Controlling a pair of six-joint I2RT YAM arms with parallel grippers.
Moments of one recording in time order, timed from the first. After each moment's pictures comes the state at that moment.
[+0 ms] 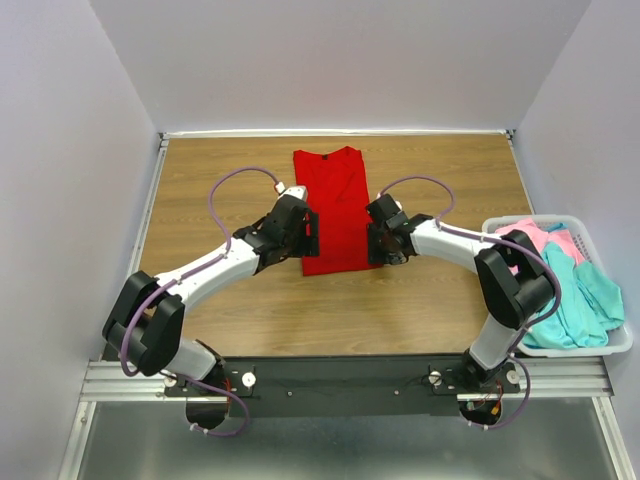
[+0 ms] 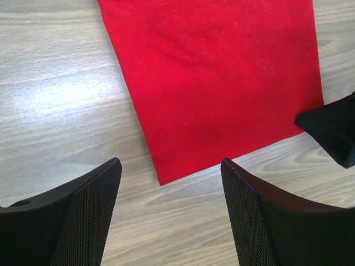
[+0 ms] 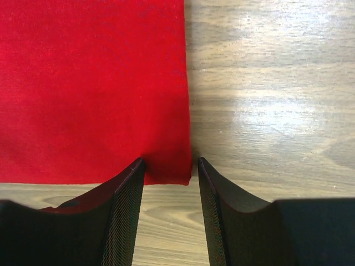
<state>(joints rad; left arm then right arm) -0.65 1.43 0.93 -0.30 -0.15 -0.52 0.59 1.74 1.04 -0.41 0.13 0.52</state>
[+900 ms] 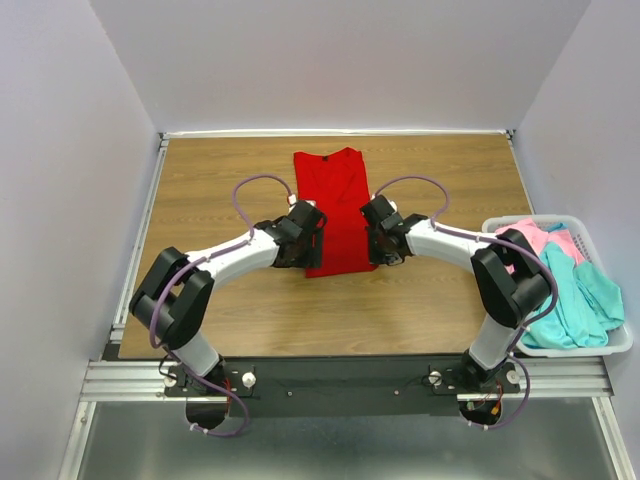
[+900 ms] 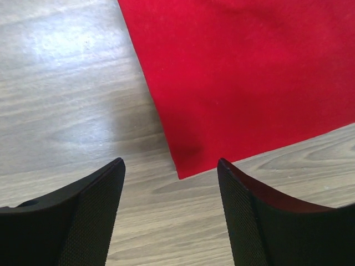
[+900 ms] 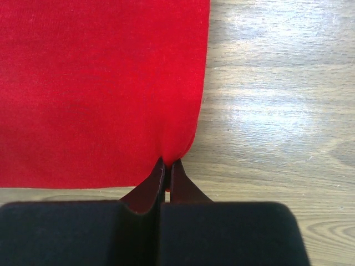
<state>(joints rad) -0.67 1.61 1.01 -0.45 -0.14 -0.54 0.63 1.76 1.06 -0.44 0.16 0.51</state>
